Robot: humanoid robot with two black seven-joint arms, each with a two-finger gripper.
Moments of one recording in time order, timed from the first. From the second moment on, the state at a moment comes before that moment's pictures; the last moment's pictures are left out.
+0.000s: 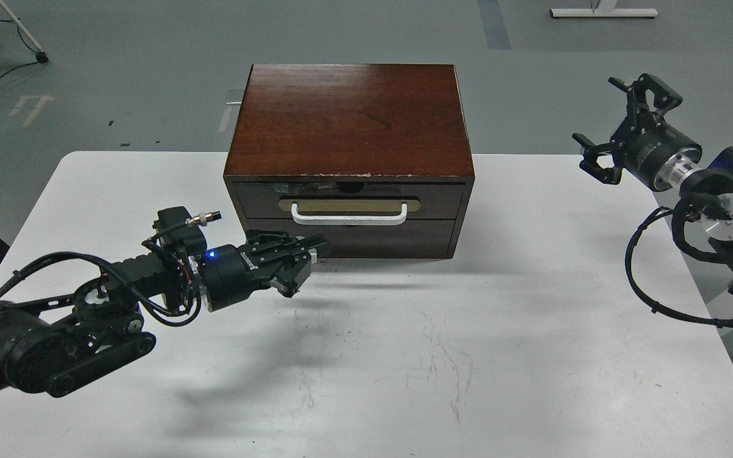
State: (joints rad) left arm -0.65 0.61 -0.27 -1.32 1.71 0.24 -0.49; right arm 0.91 -0.48 0.41 0.51 0.18 0.47 0.11
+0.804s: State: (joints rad) left arm -0.79 0.52 -0.72 -0.76 0.31 -0.29 -0.13; right arm 0.89 -0.51 0.38 0.66 0.15 0.49 0.29
